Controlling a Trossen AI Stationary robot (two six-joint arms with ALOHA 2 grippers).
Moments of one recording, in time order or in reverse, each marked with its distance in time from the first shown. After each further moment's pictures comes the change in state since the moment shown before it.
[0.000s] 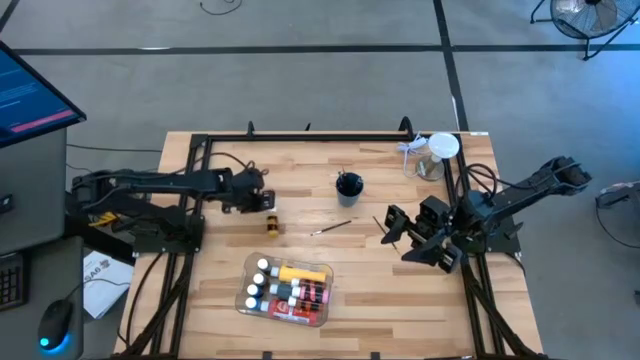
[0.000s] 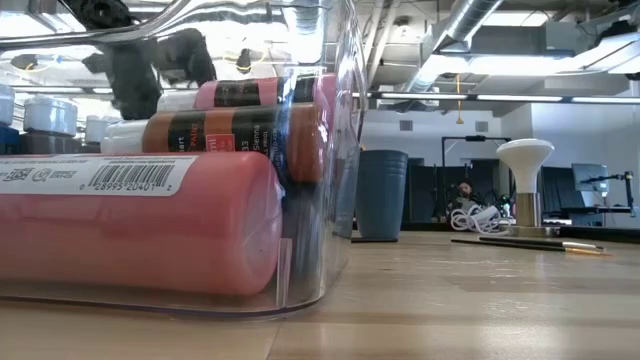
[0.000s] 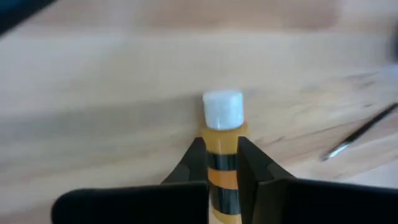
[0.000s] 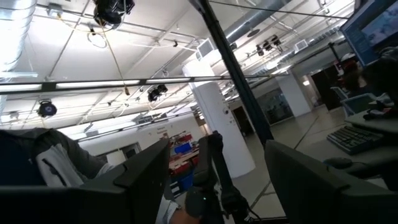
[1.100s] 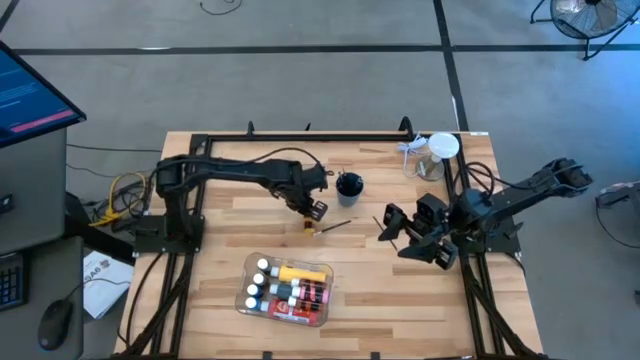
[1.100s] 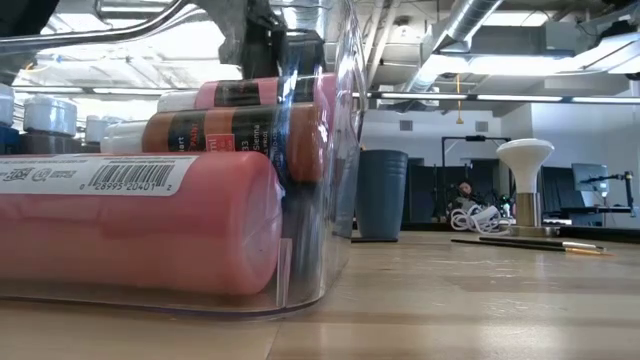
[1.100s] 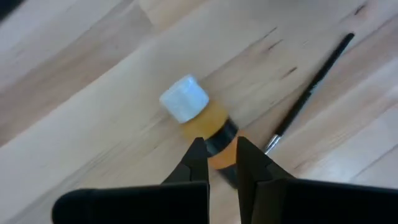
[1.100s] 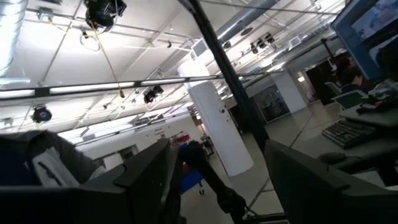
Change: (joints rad) left arm -0.097 0.657 0.750 -0.279 0.018 0.460; right arm -0.047 0.004 0.000 -0.007 0.000 0.045
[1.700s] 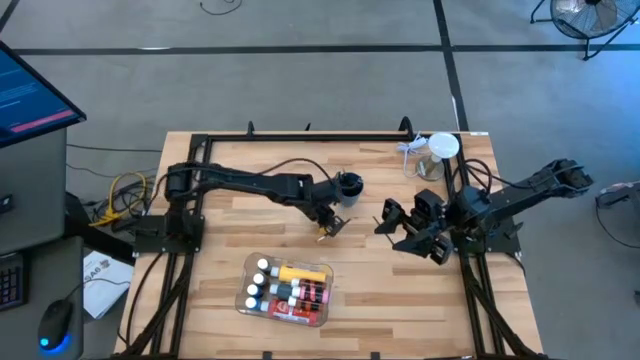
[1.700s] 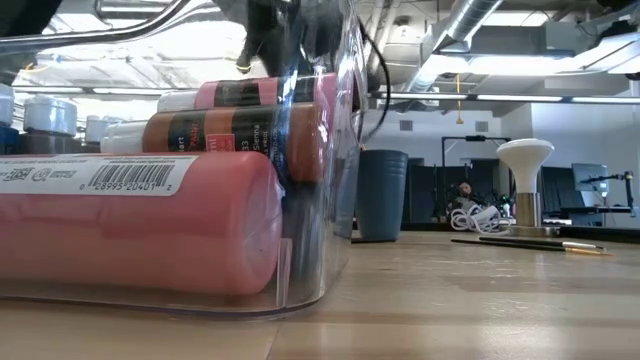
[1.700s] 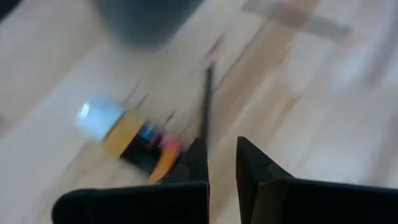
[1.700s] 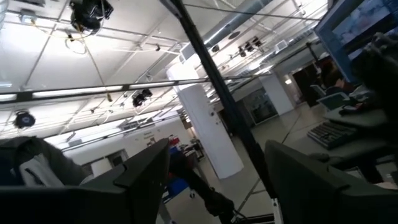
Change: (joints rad) left arm -0.106 0.059 0.064 0.268 -0.020 0.136; right arm -0.019 0.000 0.000 -0.018 0.020 0.000
